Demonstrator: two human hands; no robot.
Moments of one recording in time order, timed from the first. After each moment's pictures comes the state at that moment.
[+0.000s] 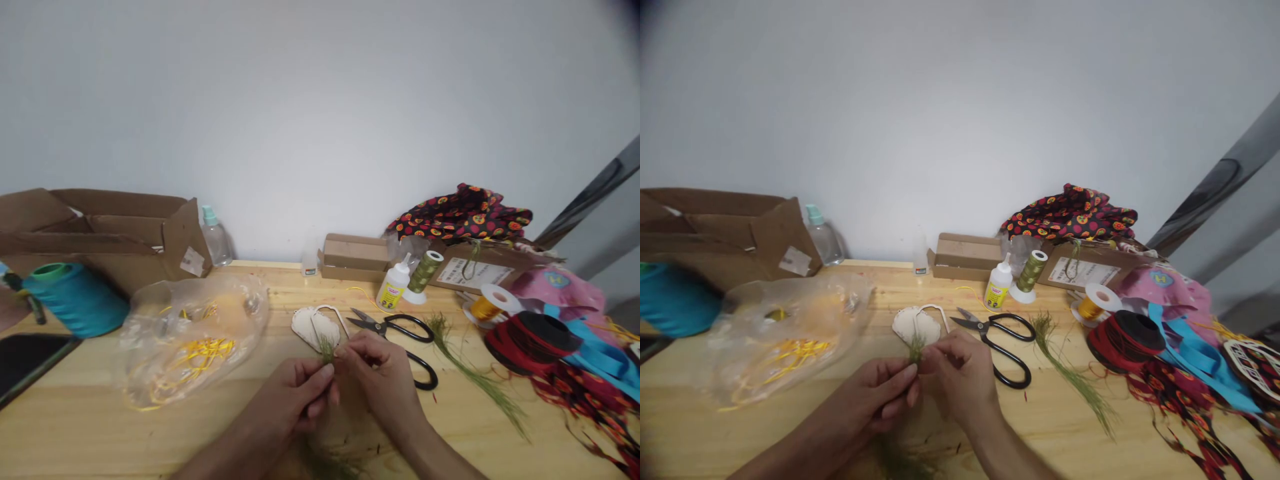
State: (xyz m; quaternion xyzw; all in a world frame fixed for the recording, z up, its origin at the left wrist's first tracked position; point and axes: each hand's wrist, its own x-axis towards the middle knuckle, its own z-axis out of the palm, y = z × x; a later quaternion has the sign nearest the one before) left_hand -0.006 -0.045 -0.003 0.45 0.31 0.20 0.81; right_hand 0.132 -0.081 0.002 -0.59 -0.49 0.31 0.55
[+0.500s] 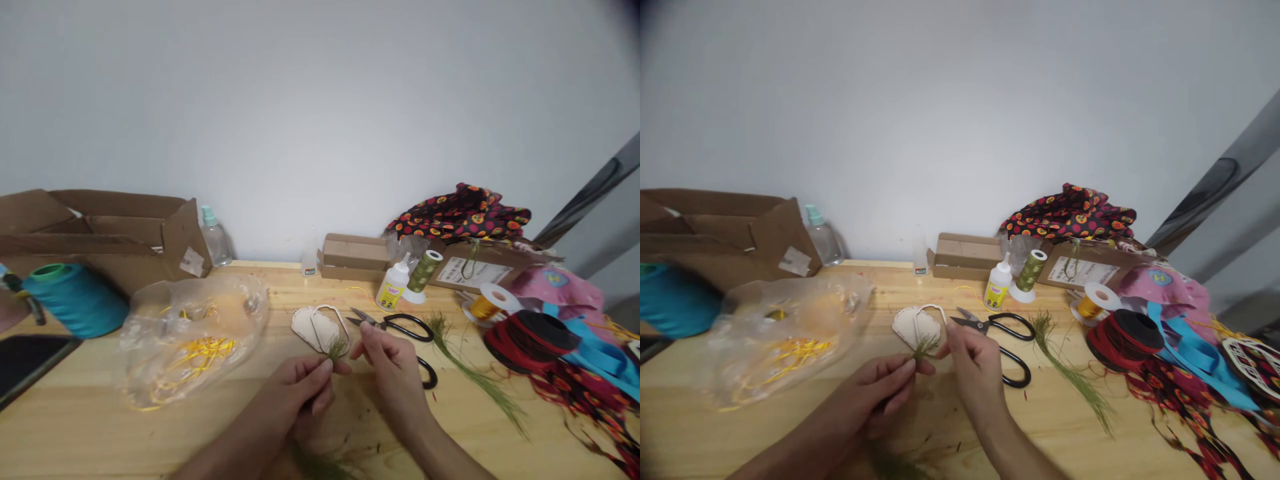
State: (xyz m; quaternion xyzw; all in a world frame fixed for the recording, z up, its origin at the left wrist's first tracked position) left_hand -0.005 -0.045 0.002 0.44 0.33 0.20 0.81; right_hand 0.139 -0.081 0.001 -0.61 -0.47 0.27 0.58
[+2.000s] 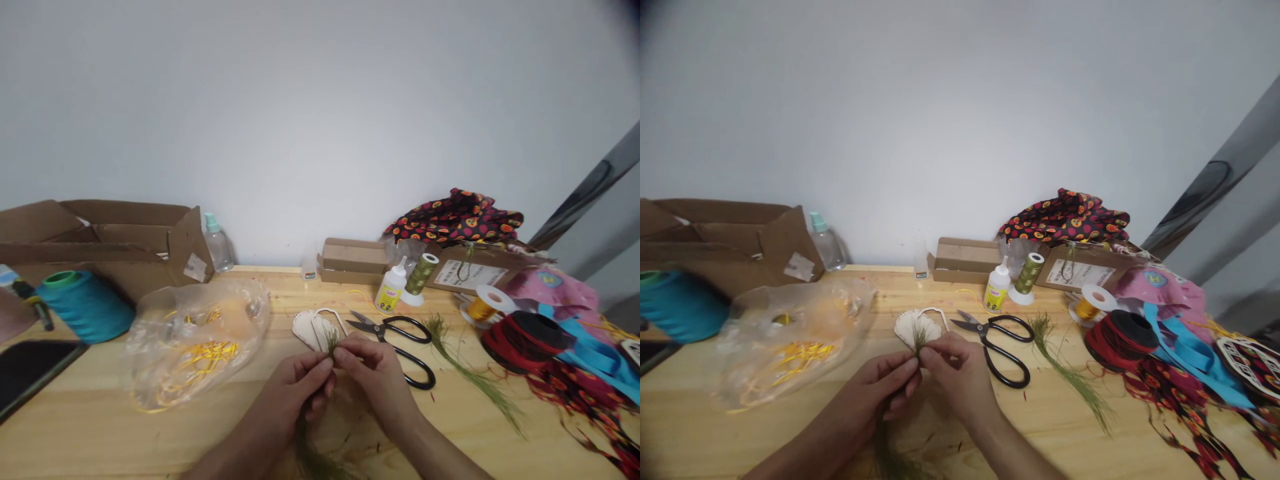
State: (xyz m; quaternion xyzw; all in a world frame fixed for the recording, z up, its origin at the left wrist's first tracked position) left_hand -0.004 -0.041 -0.009 0.48 0.29 0.25 0.79; right_hand 0.129 -0.080 -0.003 -0.53 -0.47 0.41 0.57
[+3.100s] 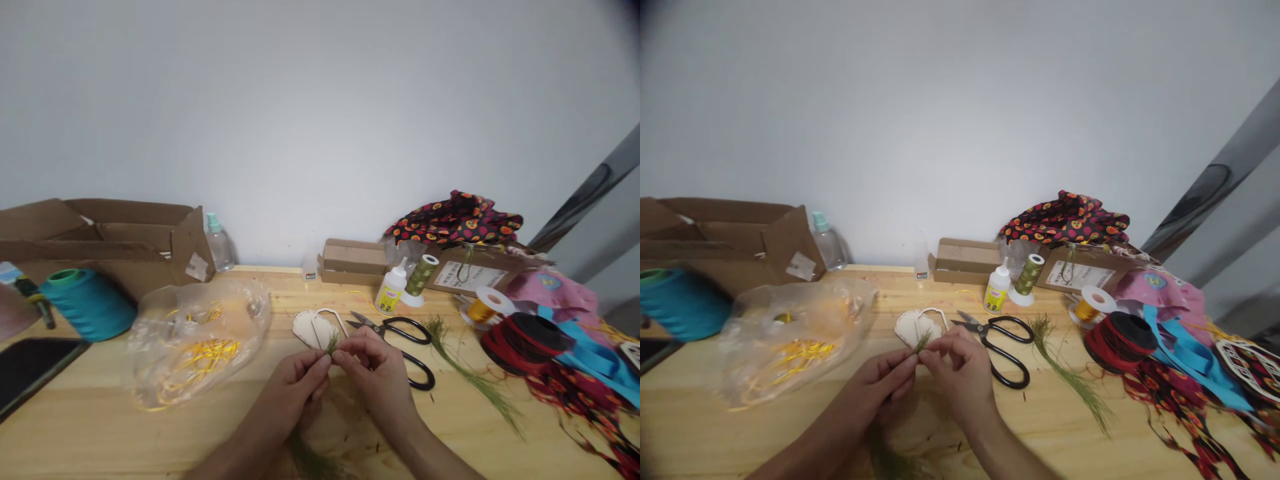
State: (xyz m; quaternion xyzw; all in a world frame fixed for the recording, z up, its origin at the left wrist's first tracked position) left_hand -0.005 -0.043 -0.001 0.54 0.35 0.25 0.72; right_hand 0.127 -0.079 -0.003 -0.56 -0.48 0.30 0.60
